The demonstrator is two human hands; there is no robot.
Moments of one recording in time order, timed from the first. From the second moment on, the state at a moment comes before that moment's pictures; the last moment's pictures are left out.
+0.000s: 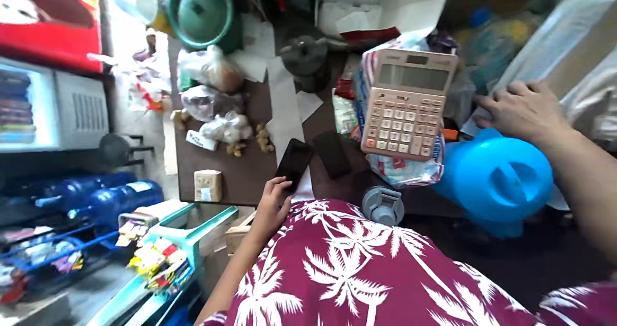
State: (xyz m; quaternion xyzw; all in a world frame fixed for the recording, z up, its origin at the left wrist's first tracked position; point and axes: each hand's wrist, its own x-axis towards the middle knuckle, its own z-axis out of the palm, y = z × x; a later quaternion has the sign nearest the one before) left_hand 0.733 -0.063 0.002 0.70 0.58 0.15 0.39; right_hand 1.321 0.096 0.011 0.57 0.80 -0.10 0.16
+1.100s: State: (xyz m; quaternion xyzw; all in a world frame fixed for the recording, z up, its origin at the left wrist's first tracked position) left_hand 0.732 -0.052 -0.008 0.76 0.52 0.14 0.37; right_hand 1.367 0.050 0.128 0.82 0.57 -0.07 0.06
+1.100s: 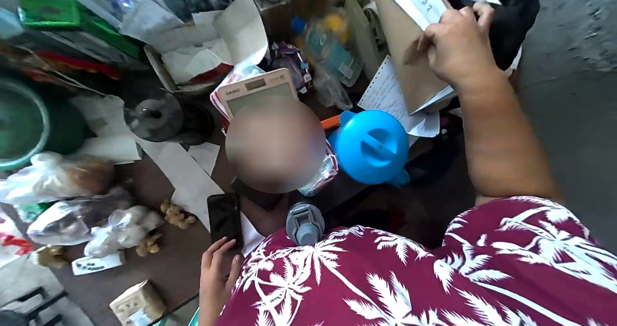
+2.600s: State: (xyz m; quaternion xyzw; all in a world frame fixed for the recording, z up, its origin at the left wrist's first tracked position) left_hand 0.617 -0.089 0.033 0.27 0.61 0.33 0.66; right_hand 0.963 -0.053 0.131 0.44 0.78 -0.38 -0.22
